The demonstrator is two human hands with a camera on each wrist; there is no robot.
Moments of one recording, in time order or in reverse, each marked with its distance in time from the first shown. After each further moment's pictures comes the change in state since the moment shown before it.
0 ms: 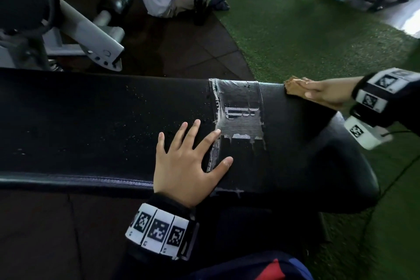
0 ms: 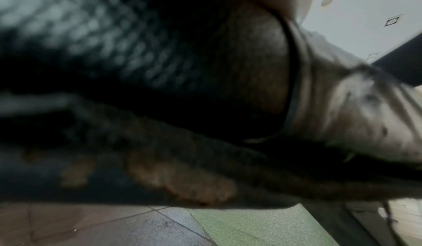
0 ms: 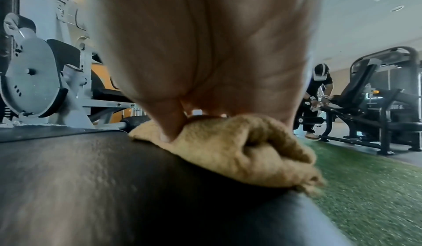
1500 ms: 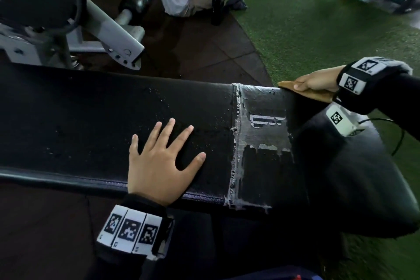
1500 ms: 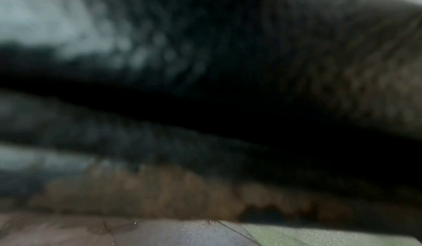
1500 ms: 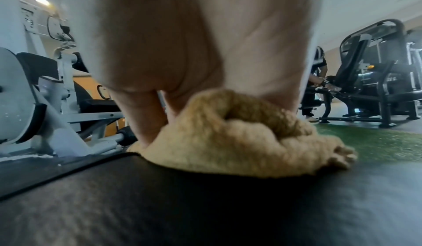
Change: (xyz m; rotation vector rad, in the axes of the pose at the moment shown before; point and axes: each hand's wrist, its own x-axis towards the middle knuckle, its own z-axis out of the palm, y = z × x) left_hand 0.002 -0.078 -0.019 0.051 -0.014 -0.158; right_hand 0.086 -0.054 -0.017 0.272 -0.075 0.172
